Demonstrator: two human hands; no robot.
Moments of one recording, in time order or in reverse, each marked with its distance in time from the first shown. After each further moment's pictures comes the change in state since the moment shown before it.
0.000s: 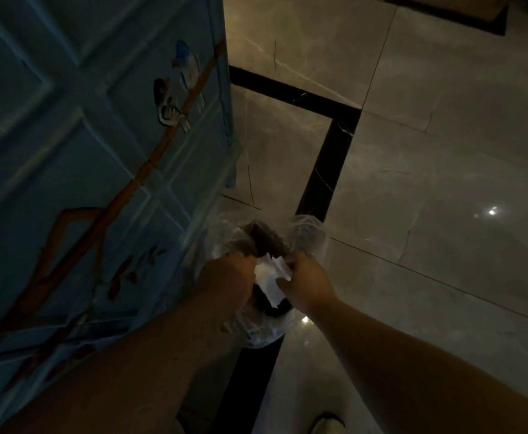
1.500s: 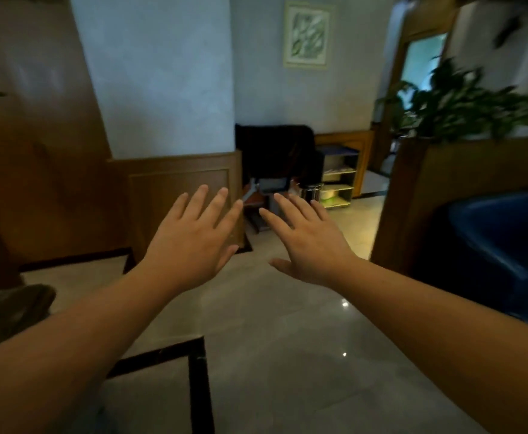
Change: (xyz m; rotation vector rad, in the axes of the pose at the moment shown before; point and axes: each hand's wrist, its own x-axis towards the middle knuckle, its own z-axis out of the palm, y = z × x) left_hand -0.320 0.393 -0.663 0.669 0.981 0.862; right_hand -0.547 -0.212 -0.600 -0.889 1.087 -0.069
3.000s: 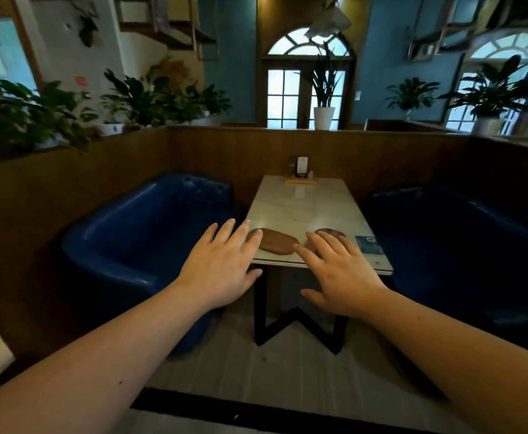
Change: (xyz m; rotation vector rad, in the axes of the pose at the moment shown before) left_hand 0.440 0.911 -0.179 -0.603 0.281 0.957; right_hand -0.659 0.675 -0.085 -0.429 -0.516 1.062
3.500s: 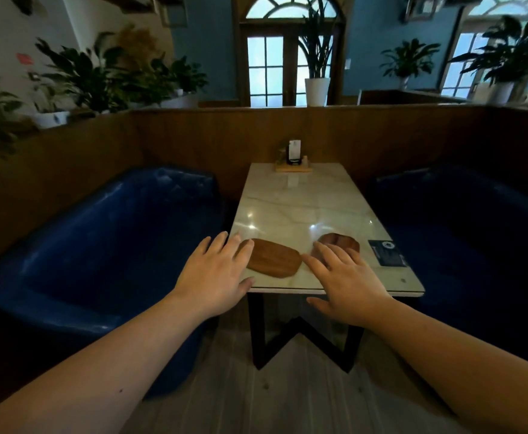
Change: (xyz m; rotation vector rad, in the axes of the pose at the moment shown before) left_hand 0.229 -0.083 0.175 -0.073 -0.077 0.041; right_hand 0.205 0.108 0.156 0.087 -0.108 0.100
